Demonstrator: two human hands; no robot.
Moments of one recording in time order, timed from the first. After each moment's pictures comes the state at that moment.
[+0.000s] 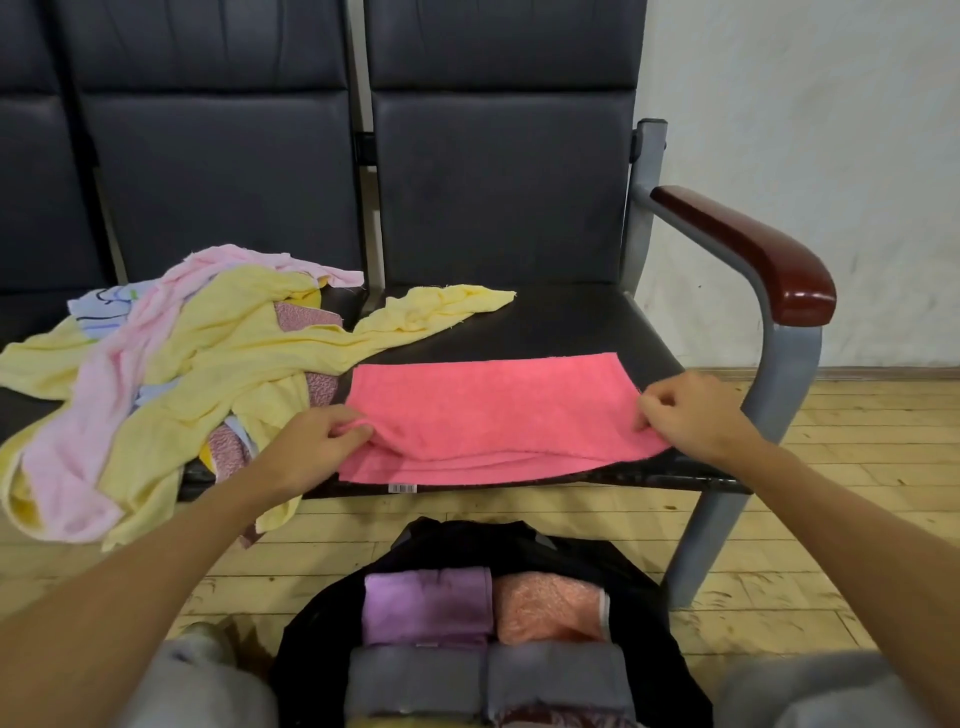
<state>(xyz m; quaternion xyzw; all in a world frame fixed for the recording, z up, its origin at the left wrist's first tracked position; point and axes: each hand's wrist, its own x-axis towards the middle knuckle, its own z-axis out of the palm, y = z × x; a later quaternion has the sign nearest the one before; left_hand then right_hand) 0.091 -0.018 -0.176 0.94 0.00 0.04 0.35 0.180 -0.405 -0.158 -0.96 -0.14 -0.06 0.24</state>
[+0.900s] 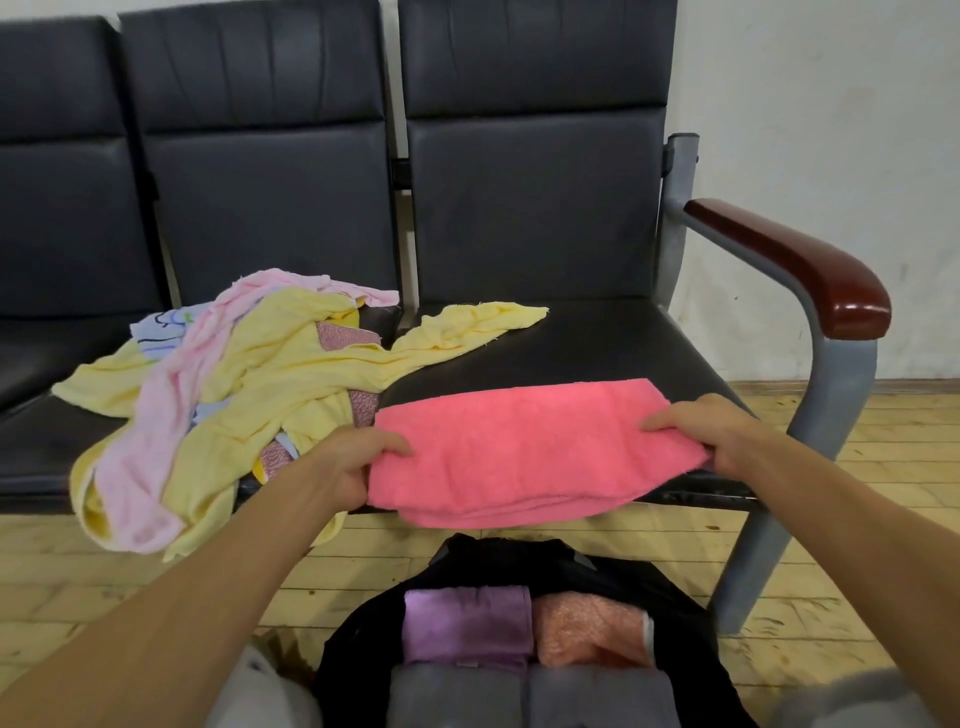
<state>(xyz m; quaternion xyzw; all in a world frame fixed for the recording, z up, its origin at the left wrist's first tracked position) 0.101 -0.028 -0.156 0.66 0.31 -0.07 0.68 0.193 -0.366 -0.151 -0.81 0.16 0.13 0.56</state>
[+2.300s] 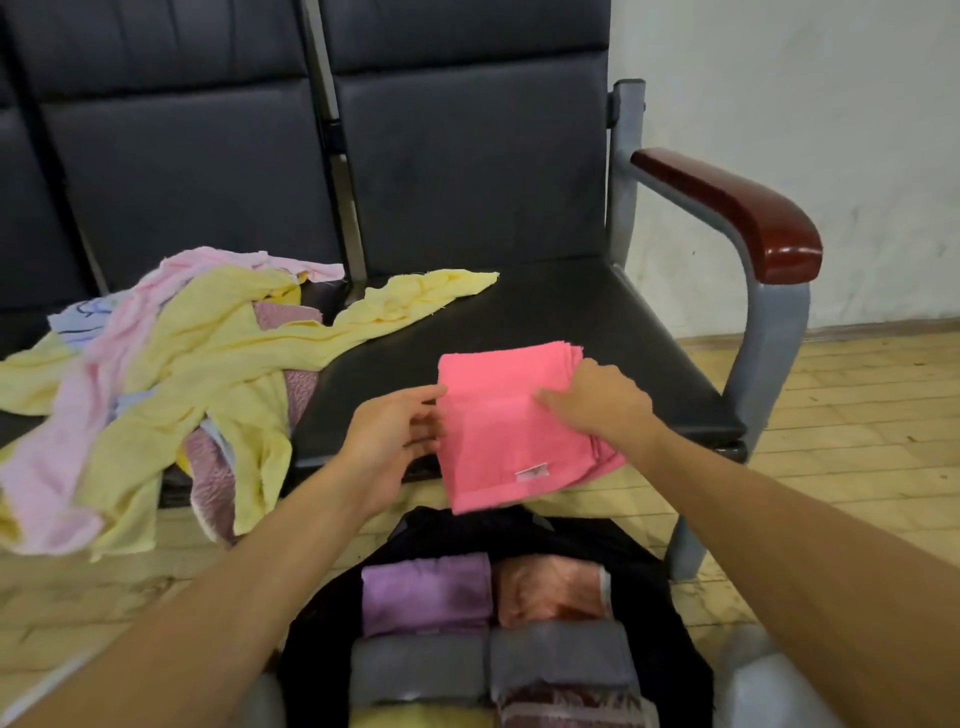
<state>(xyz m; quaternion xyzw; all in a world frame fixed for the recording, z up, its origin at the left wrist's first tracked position) 0.099 -0.140 -0.156 0.67 0.20 0.03 0.71 0.177 -0.336 -0.168 -0.97 -0.01 0.04 0.24</state>
